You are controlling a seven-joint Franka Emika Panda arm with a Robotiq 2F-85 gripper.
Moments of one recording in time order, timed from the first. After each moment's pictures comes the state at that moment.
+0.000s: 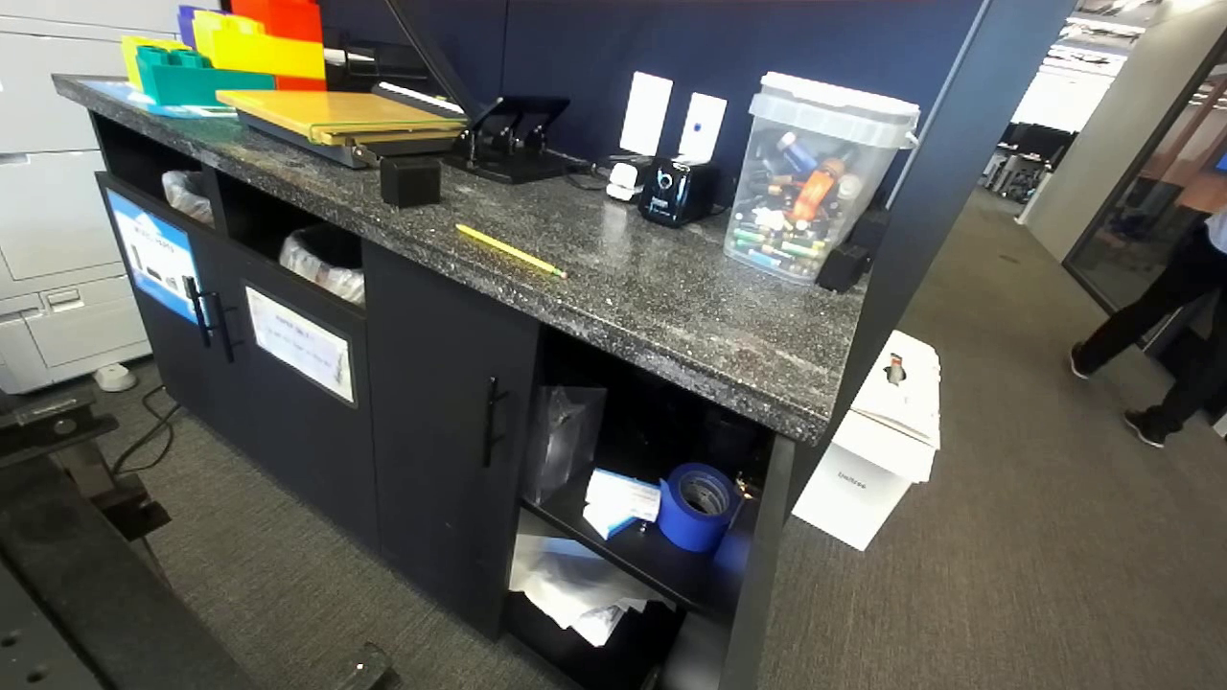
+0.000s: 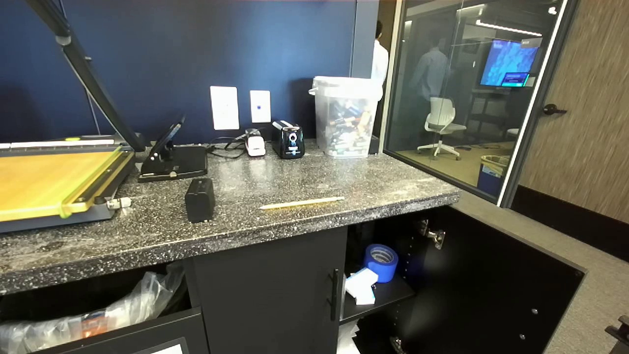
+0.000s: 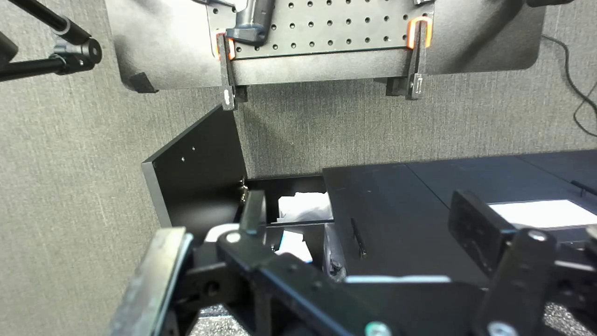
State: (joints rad) arm 0.03 -0.60 -0.02 -2.52 -0.03 1.91 0.03
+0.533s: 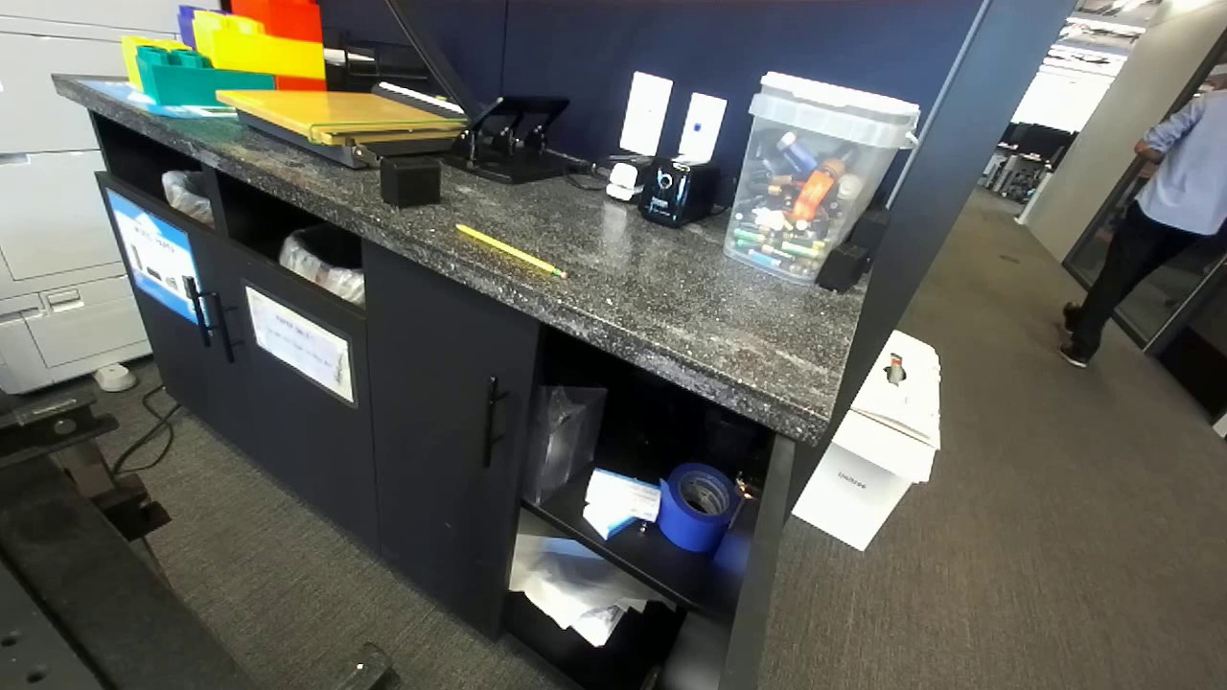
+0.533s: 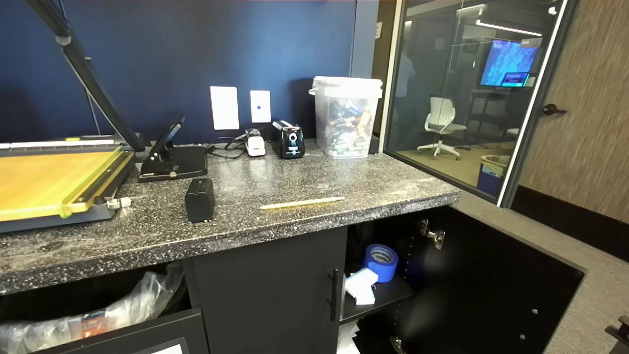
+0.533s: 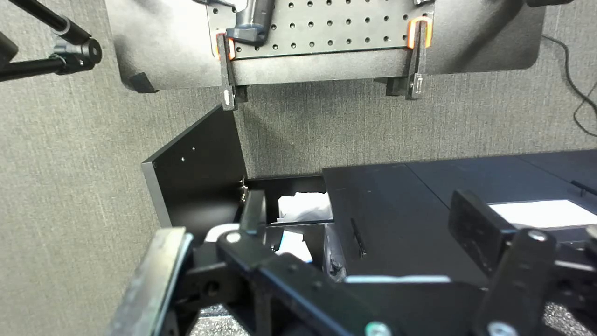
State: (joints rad) arm 0.03 -0.60 -0.02 -2.52 -0.03 1.91 0.03
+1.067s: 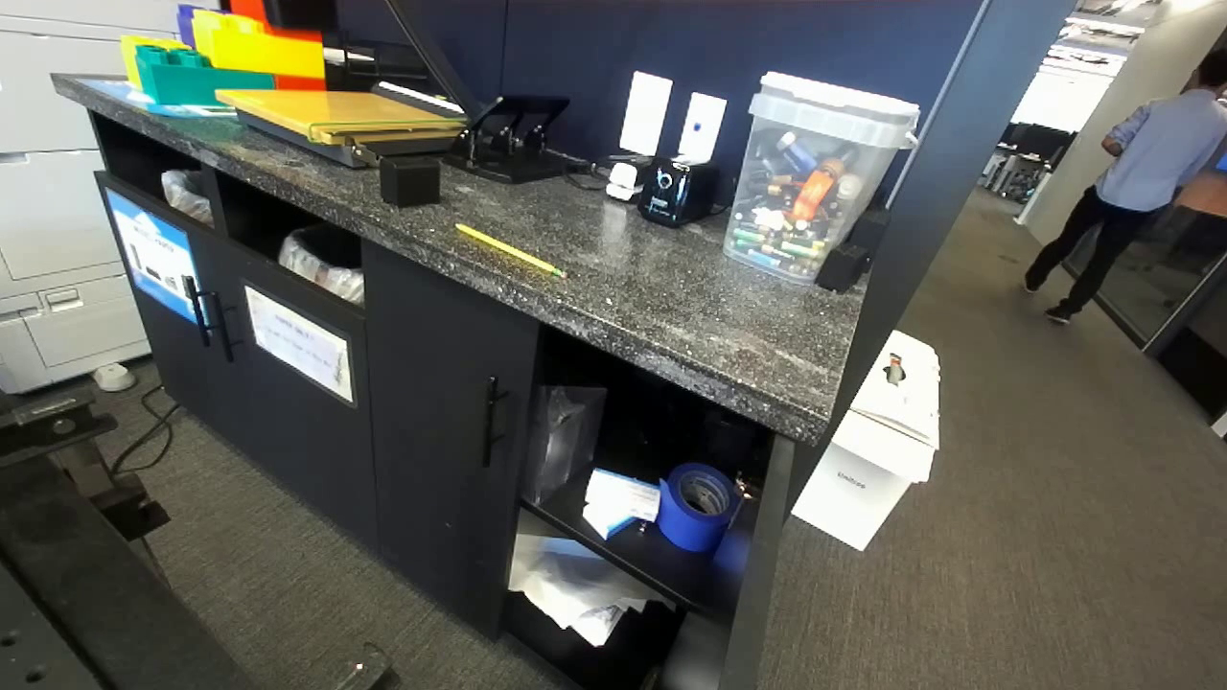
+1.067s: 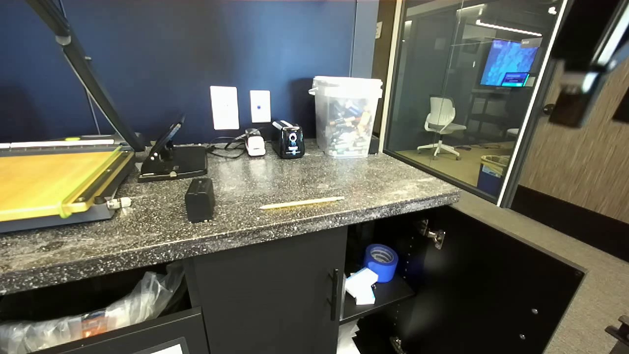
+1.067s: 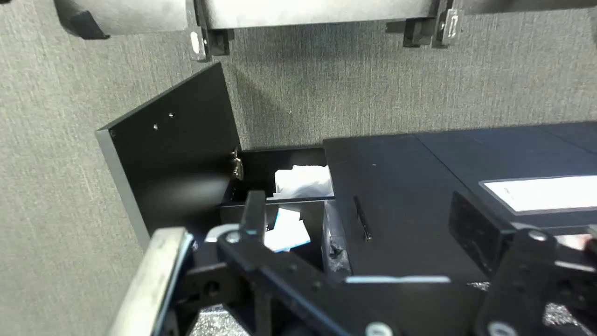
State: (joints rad) arm 0.03 -0.38 0.01 -2.64 -0.03 2.33 0.05
